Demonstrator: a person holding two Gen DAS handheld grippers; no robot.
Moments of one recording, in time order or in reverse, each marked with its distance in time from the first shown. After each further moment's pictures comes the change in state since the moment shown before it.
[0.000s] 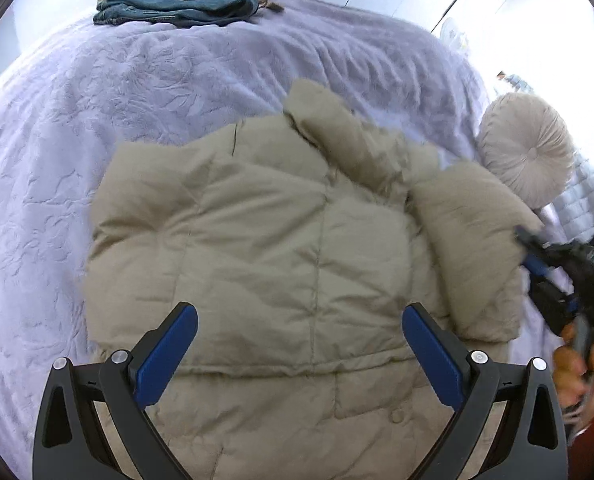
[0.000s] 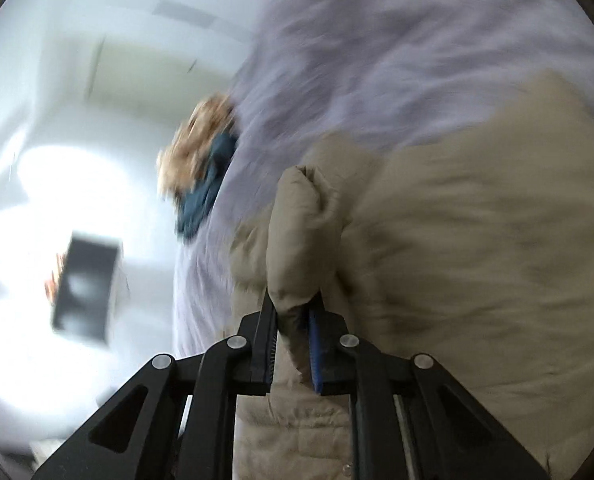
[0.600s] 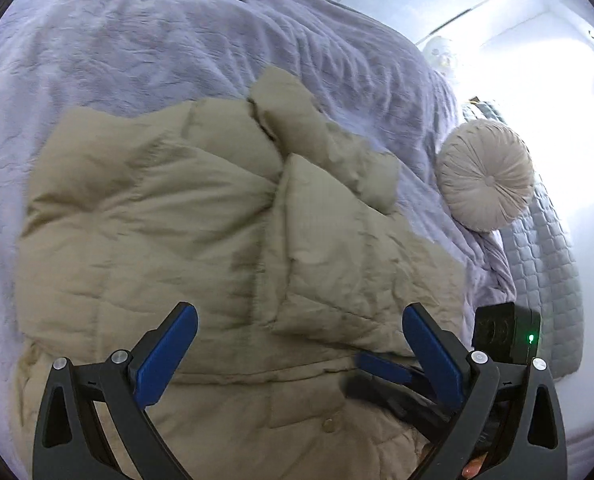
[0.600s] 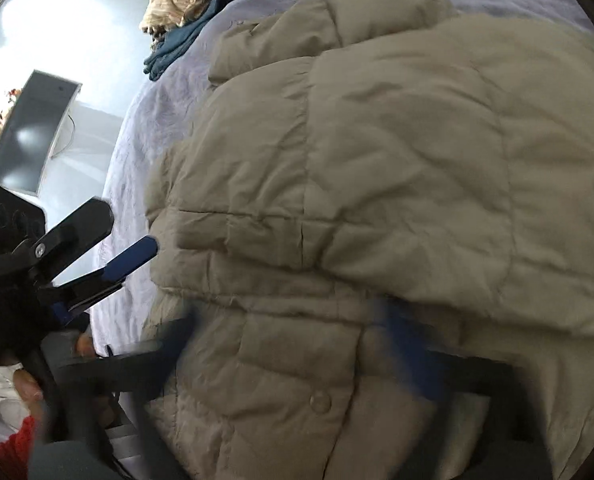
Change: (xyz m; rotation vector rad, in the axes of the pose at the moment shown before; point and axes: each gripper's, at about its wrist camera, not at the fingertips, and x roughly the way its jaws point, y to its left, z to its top) left arm 0.021 -0.006 0.008 -0.103 0.058 -0.218; right arm 0.076 0.023 -0.088 -0.234 0.368 -0.203
